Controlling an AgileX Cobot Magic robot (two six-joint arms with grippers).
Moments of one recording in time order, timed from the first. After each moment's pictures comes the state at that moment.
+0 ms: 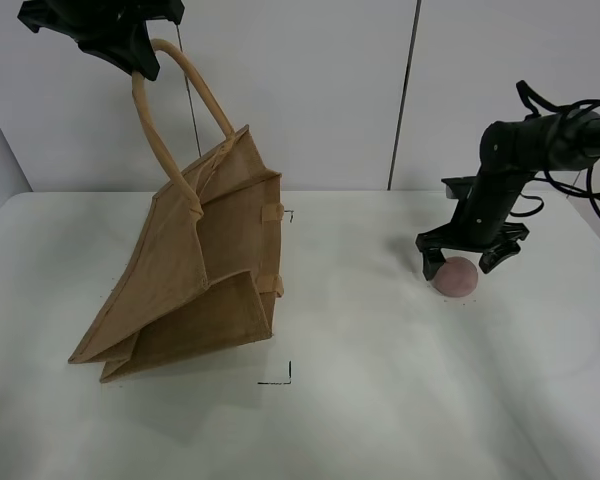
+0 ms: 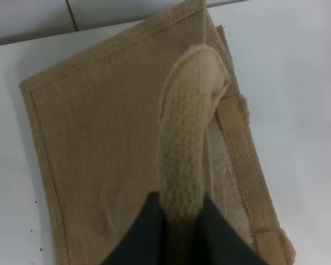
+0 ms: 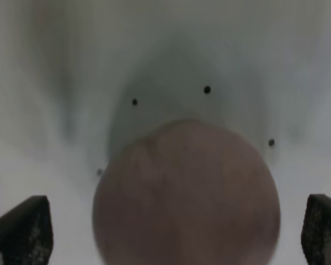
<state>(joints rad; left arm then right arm) -0.28 1.83 -2.08 -0.01 1.17 -0.09 0.10 2.18 -1.54 0.04 0.92 -0.02</state>
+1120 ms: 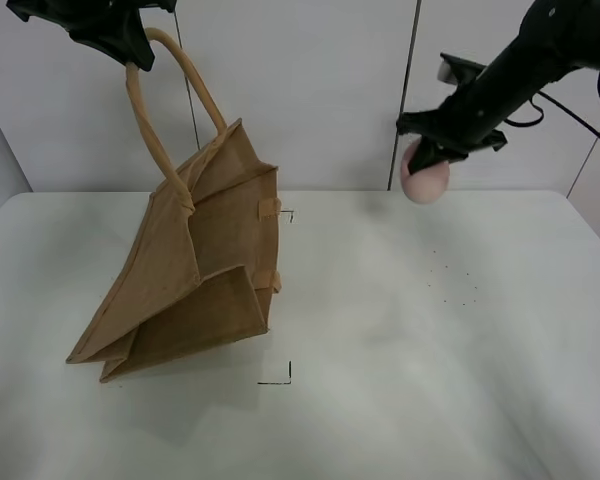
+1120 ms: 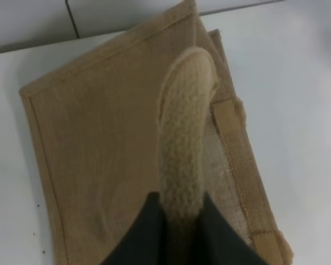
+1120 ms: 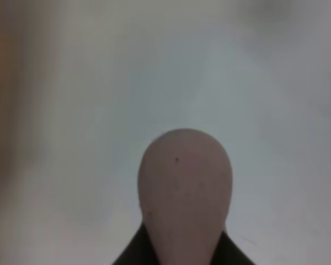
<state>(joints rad) -0.28 1.80 -2.08 -0.01 1.17 -0.08 0.12 2.03 -1.80 0.43 1.07 -0.22</state>
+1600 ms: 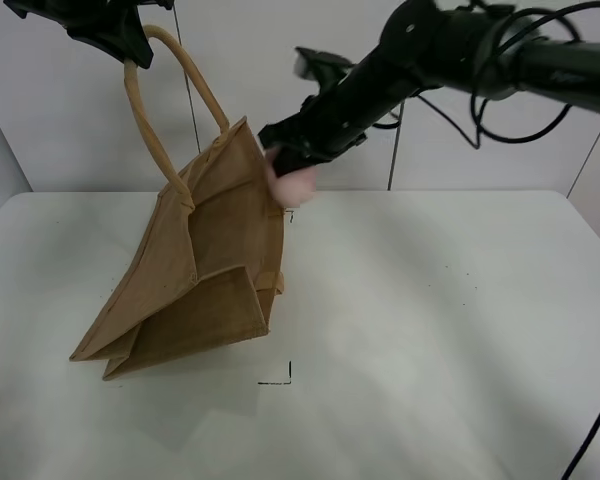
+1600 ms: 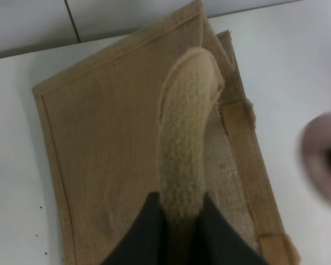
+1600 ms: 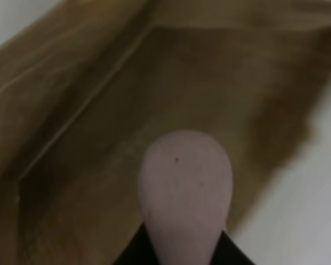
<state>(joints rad) -0.28 1.80 -2.08 -0.01 1.17 -0.08 0.46 2.10 -1.88 0.58 0.90 -0.37</state>
